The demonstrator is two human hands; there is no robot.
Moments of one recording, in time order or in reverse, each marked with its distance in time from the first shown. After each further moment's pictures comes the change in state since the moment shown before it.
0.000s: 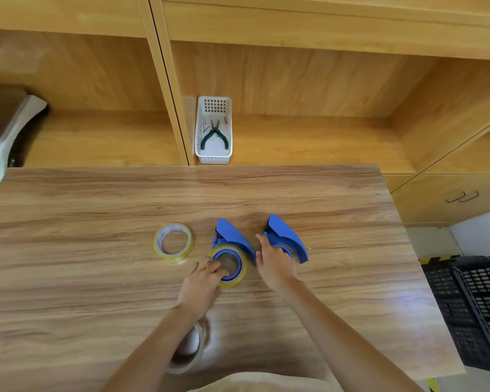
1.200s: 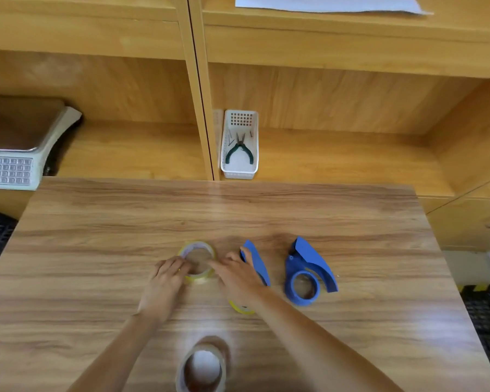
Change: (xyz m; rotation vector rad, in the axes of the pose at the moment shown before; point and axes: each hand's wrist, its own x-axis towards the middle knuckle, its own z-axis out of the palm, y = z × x) left_hand -0.018 -0.124 -0.033 0.043 0.064 -0.151; right_hand 0.045 -0.107 0.039 -0.166 -0.098 -0.519
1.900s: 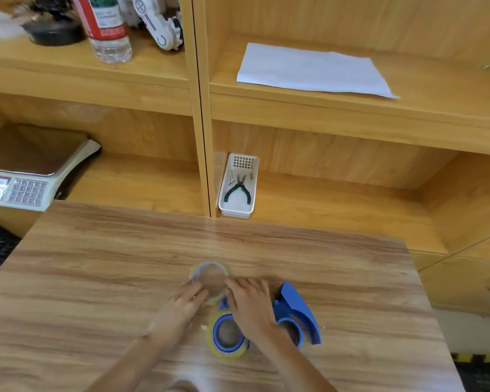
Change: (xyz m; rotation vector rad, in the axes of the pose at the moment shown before) left_hand 0.032 0.064 -0.029 -0.136 0.192 0.202; right_hand -0.026 0.043 -0.041 0.002 0.313 0.011
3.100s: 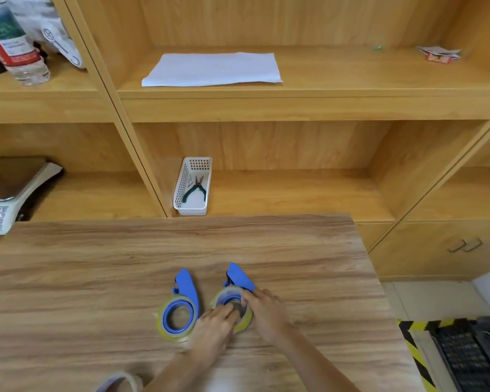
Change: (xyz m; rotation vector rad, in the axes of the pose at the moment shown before) left_hand 0.036 0.194 0.077 0.049 -0.231 0.046; right_hand -0.120 0.127 -0.045 0.020 -0.262 0.184
